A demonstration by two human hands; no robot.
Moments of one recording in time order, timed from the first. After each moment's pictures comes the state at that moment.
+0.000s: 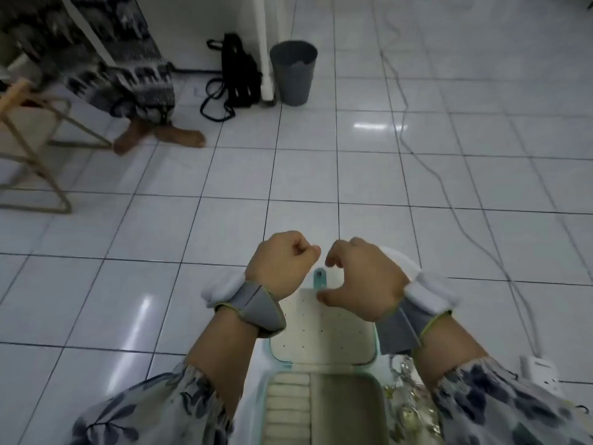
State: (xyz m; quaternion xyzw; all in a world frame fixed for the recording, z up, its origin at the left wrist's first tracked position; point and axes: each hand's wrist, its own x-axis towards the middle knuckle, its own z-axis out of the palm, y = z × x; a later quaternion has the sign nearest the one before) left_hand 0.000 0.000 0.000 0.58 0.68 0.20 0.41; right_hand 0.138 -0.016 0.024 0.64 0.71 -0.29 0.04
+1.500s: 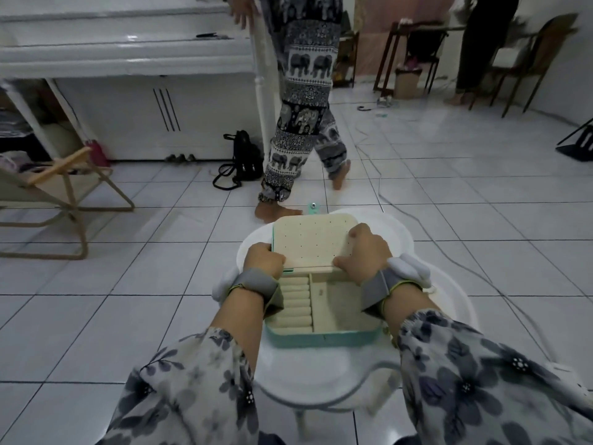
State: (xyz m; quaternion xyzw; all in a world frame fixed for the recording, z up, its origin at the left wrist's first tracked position) left_hand -0.020 -0.116 -0.093 0.50 0.70 0.33 0.38; right_hand 0.142 -0.127 -0.072 0.78 0.58 -0.16 -0.17
